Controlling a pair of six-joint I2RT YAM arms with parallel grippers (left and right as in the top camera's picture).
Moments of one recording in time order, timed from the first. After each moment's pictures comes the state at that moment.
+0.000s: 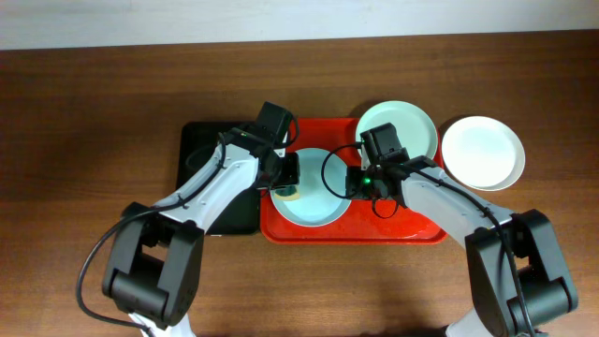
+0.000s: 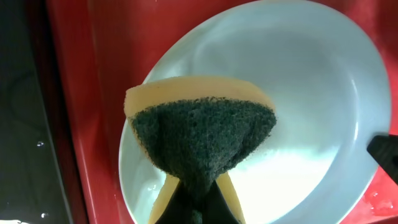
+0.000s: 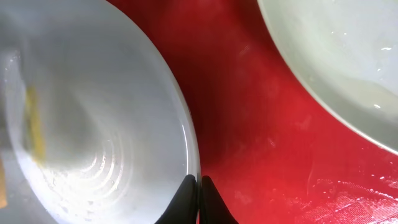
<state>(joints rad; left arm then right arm) -0.45 1.90 1.33 -0.71 0.15 -0.44 0.34 1.75 0.98 -0.41 -0.18 0.39</state>
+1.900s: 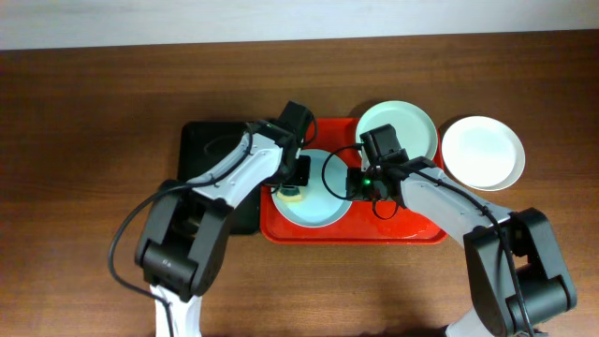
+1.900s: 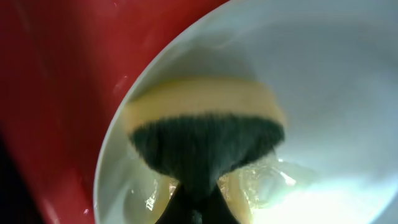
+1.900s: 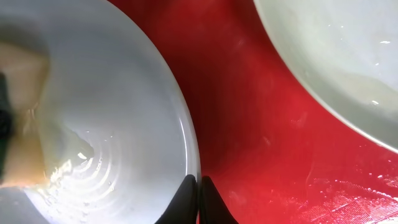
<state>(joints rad) -0.51 2.09 1.48 -0.81 0.05 -0.34 0.34 1.75 0.97 -0.41 -0.17 0.39</state>
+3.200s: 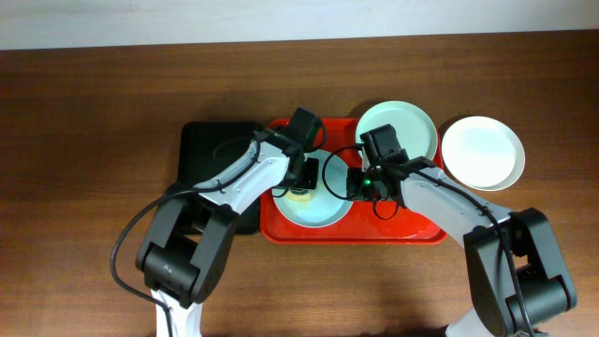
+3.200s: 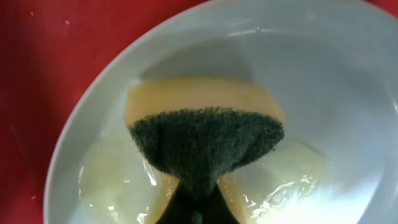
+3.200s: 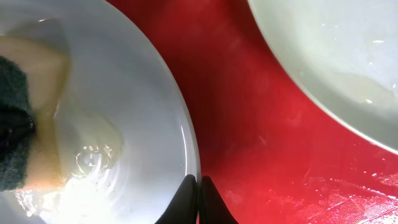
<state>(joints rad) -0.55 2.06 1.42 -0.69 0.04 -0.38 0.34 1.75 0.97 -0.41 -0.16 0.39</state>
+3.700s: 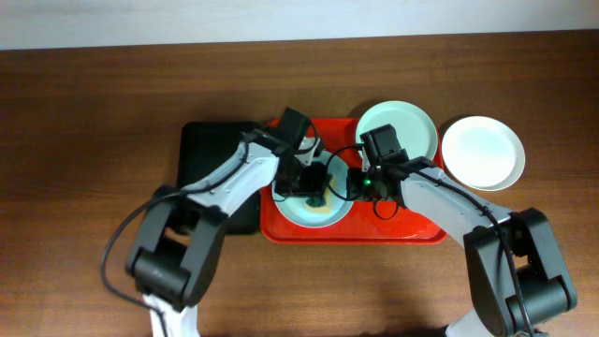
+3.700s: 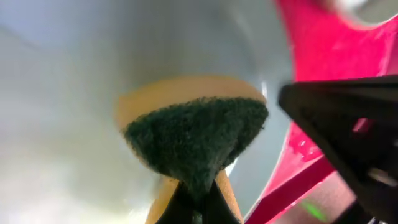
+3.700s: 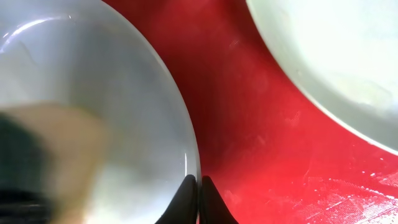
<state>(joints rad) -0.50 2.00 1.38 -0.68 0.44 -0.34 0.34 1.75 0.97 -0.41 -0.16 0.39</state>
